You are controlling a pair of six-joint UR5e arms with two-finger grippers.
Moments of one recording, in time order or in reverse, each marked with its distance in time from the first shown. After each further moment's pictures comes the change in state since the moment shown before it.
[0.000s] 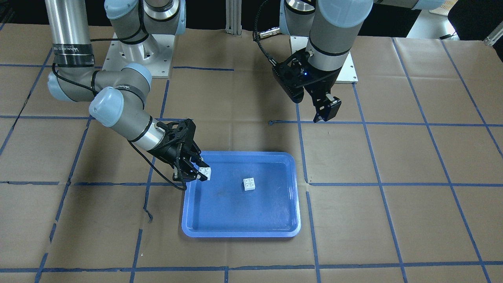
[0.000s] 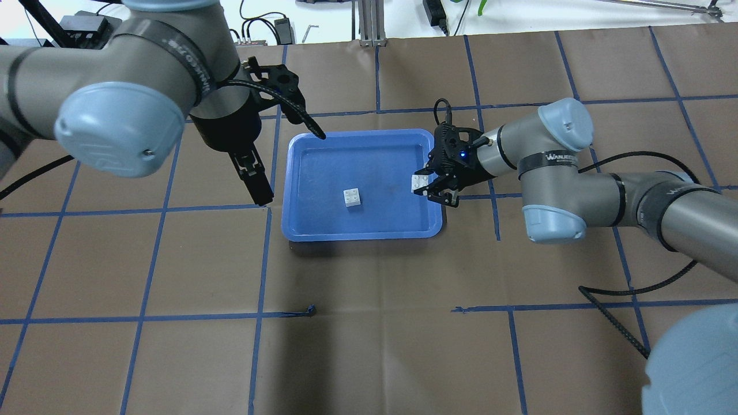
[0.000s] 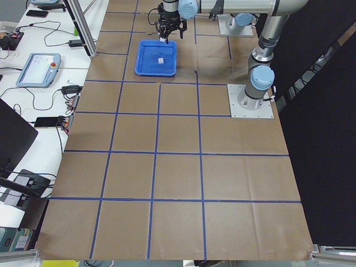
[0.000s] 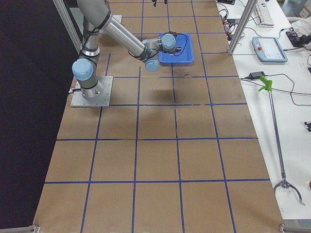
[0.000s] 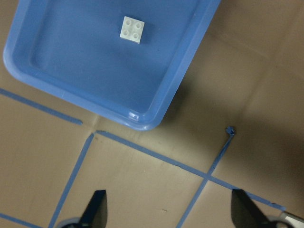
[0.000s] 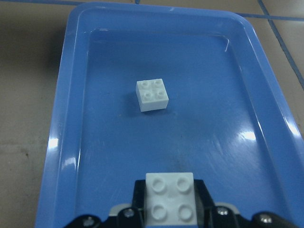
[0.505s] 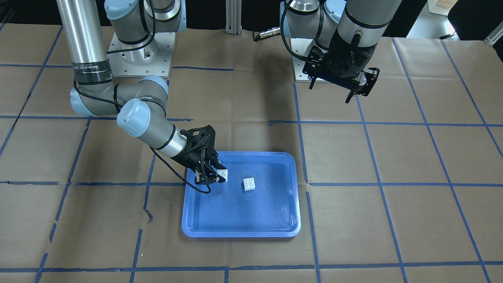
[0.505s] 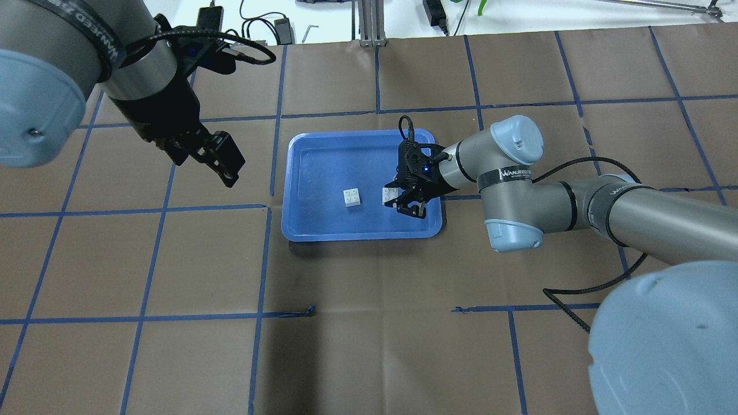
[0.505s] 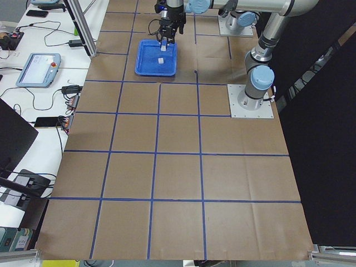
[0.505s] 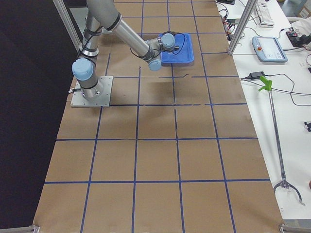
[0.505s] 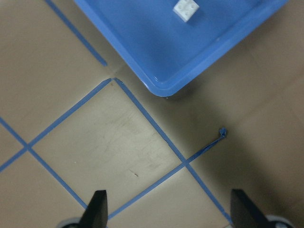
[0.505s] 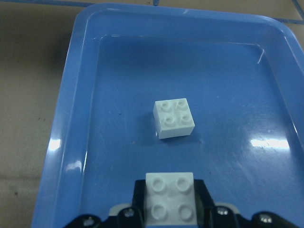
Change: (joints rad) left arm 0.078 0.035 0.057 -0.055 -0.014 -0.582; right arm 0.079 0.091 -0.040 -0.054 -0.006 0.043
